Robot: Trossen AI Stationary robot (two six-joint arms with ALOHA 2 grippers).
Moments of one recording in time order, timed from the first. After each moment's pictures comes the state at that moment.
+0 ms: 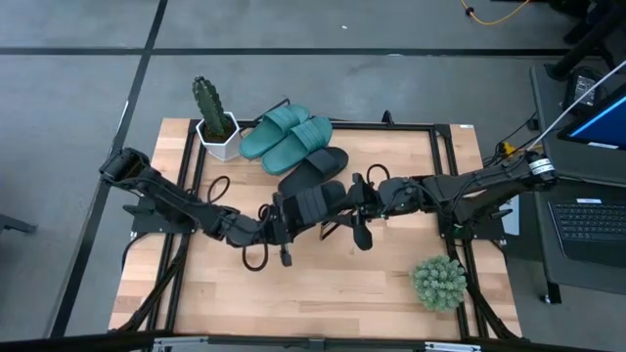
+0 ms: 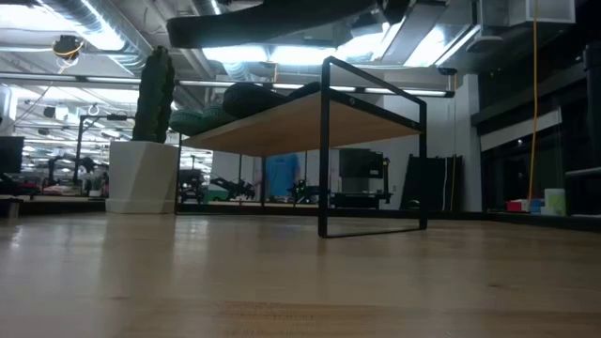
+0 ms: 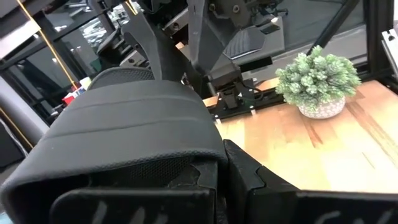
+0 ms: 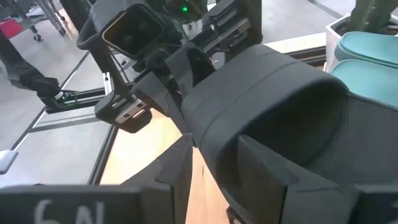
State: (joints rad) left arm -0.41 1.45 0.82 0.51 -0.68 0.31; right arm 0.22 1.34 1.07 -0.07 0.13 0.28
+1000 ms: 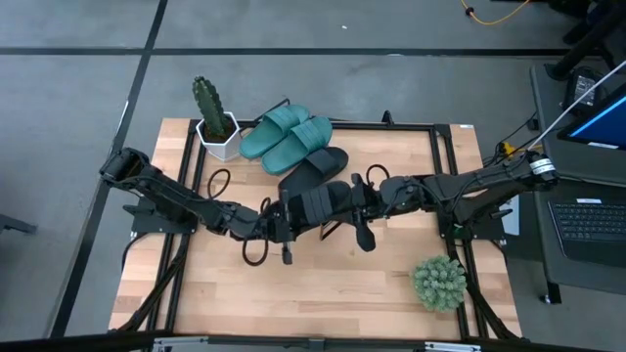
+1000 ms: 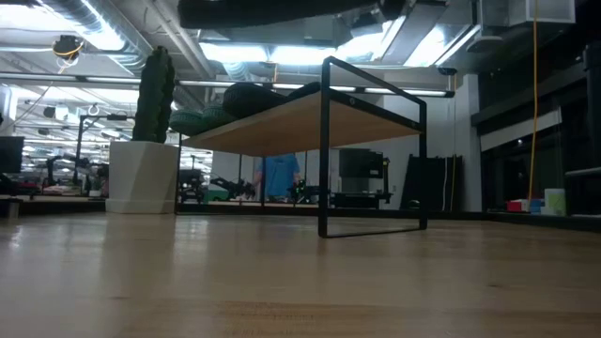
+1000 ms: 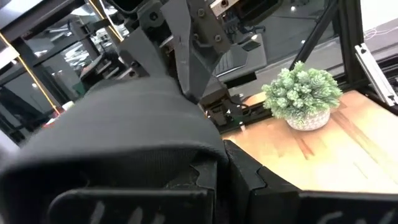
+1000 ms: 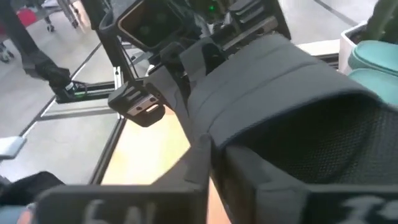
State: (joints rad) left arm -0.34 1.45 0.82 0.59 -0.52 0.40; right arm 0.22 1.34 1.07 -0.07 0.08 0.23
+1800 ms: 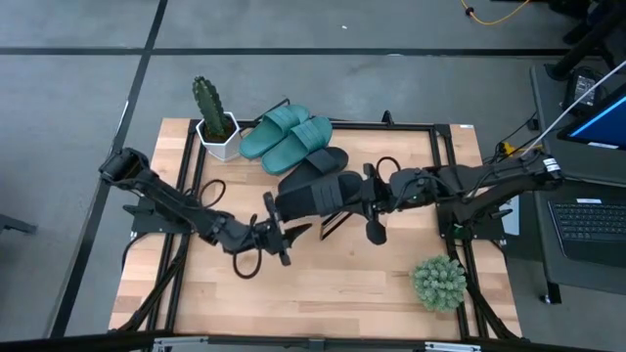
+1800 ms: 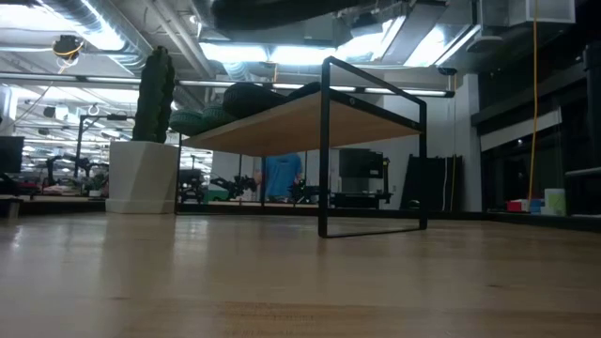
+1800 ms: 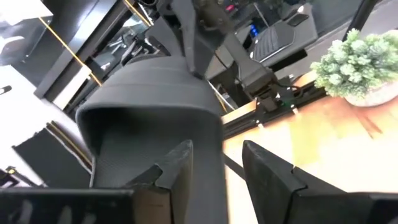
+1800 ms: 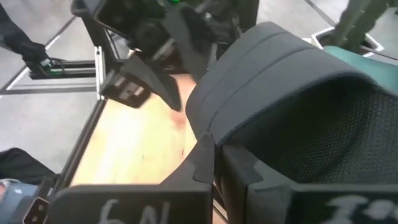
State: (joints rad) left arm -0.46 1.45 0.83 0.61 -0.83 0.62; right arm 0.22 1.27 1.19 -0.33 0.15 0.15
